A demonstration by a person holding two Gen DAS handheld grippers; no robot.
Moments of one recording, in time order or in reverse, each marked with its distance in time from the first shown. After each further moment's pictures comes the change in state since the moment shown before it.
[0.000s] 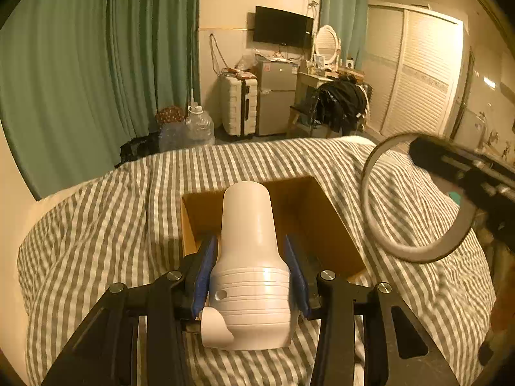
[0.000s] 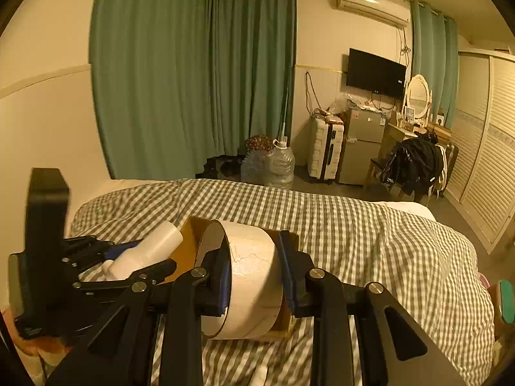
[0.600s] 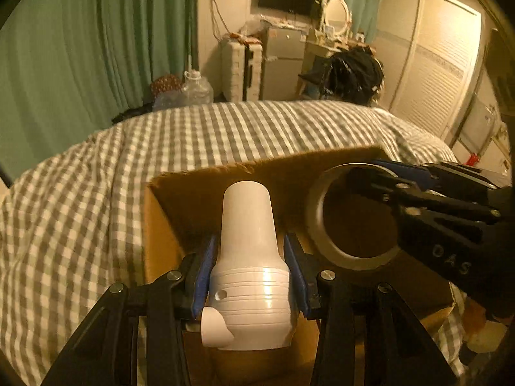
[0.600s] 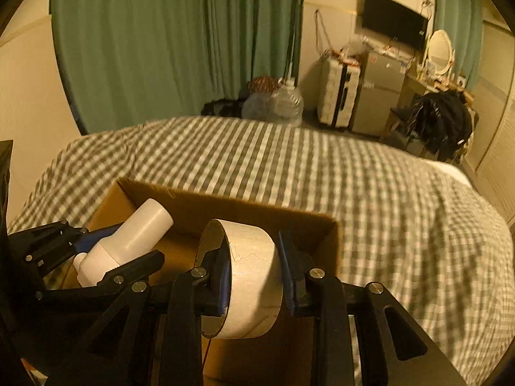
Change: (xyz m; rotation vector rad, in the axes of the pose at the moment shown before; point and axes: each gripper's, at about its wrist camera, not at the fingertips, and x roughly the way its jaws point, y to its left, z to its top) left arm 0.154 0.027 -0.001 -0.001 0.147 -0.018; right arm 0.209 -0.018 -0.034 0.000 0.266 0.039
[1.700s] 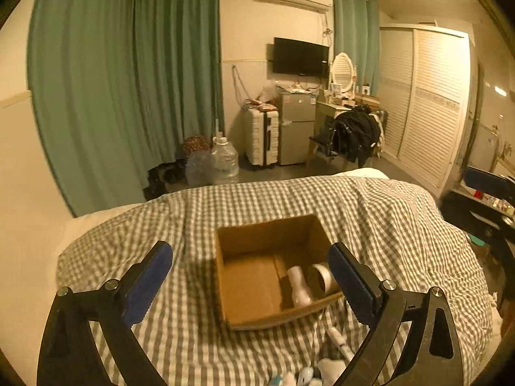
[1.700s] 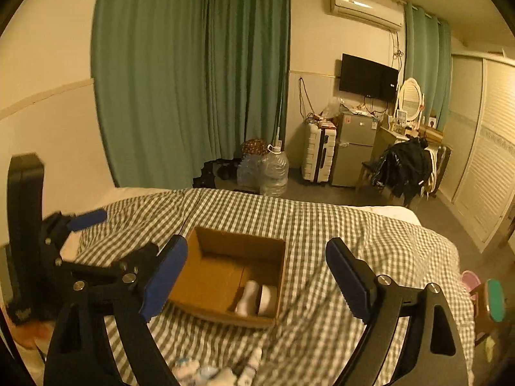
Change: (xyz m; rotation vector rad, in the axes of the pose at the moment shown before) left arm -0.261 -0.054 -0.024 -0.023 -0.270 0.146; right arm -0.308 0.031 -0.018 0.001 -0.271 -0.055
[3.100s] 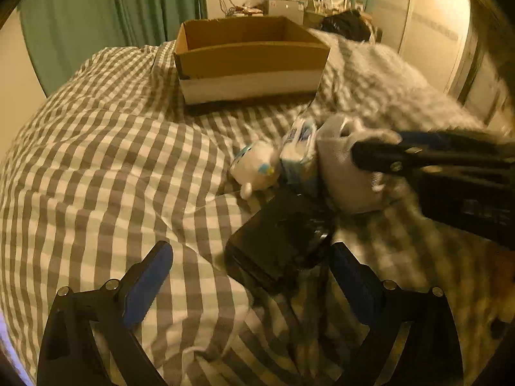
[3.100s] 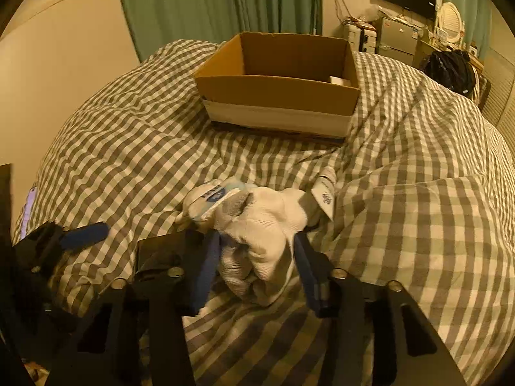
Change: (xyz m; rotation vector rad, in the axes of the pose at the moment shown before) left arm 0.010 -0.047 -0.284 0.065 0.375 -0.022; right arm 0.057 0.047 -0.258 0.005 0.389 0.176
